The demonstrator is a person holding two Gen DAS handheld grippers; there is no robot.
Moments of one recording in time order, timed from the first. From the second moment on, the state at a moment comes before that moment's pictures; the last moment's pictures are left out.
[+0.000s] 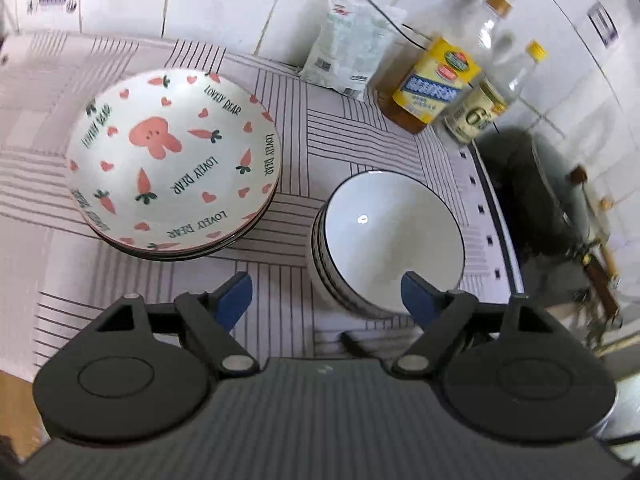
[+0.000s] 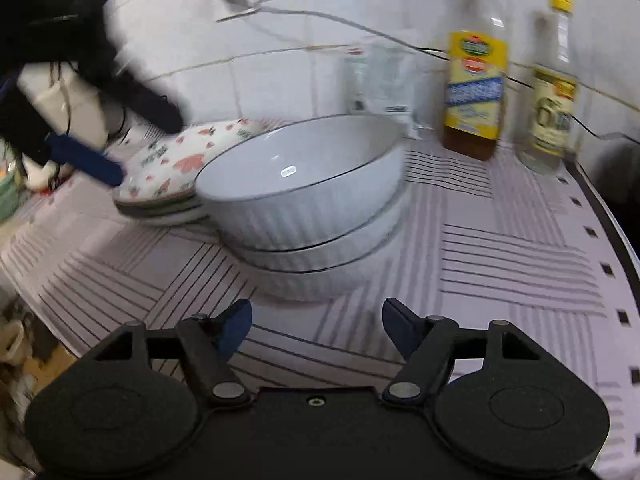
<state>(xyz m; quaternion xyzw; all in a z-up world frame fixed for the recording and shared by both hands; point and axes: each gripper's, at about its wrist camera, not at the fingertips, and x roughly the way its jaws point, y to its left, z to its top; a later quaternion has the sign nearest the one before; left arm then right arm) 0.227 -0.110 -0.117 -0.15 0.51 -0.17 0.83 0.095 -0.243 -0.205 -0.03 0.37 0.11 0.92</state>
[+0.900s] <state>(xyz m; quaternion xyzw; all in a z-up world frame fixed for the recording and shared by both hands) 0.270 -0.132 -0.189 -0.21 0.52 -0.21 0.80 0.131 -0.241 -0.220 -0.09 0.32 0.16 0.93</state>
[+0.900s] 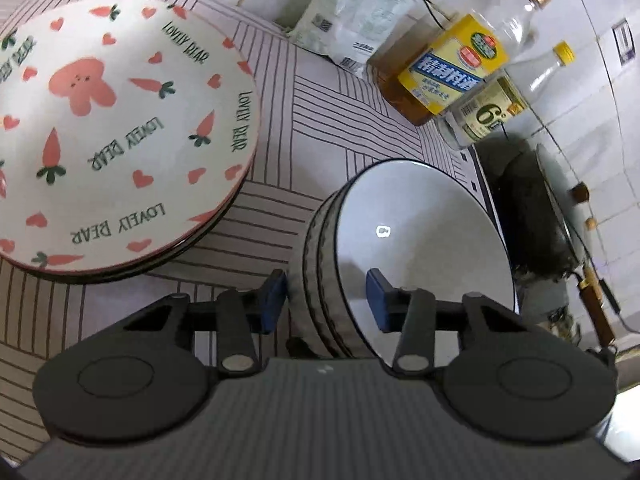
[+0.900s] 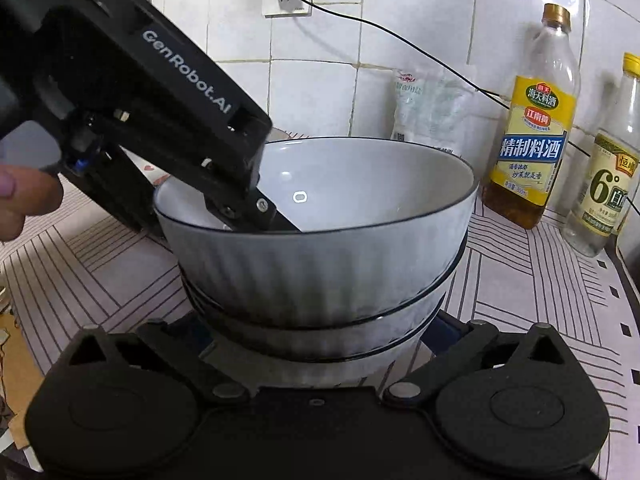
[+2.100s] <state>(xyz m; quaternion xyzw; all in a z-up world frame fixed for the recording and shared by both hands) 0.212 -0.060 -0.108 -0.17 0.49 -0.19 0.83 0.106 -0.177 -0.161 -0.12 0.26 0.25 0.93</state>
